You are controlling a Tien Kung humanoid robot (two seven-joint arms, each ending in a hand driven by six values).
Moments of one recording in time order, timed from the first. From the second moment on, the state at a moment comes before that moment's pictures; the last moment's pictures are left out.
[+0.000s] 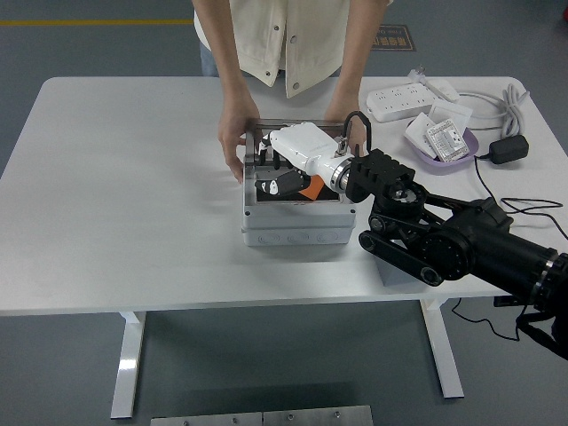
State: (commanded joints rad) left arm -0.01 0.28 -0.69 -0.18 0.73 0.12 0.10; right arm 0.92 -0.17 0.37 0.96 -1.80 -0.18 -0.06
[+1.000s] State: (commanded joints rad) left arm -0.01 0.27 -0.69 -0.18 0.74 0.12 0.11; right arm 0.94 -0.27 0.67 1.17 -1.73 0.08 -0.21
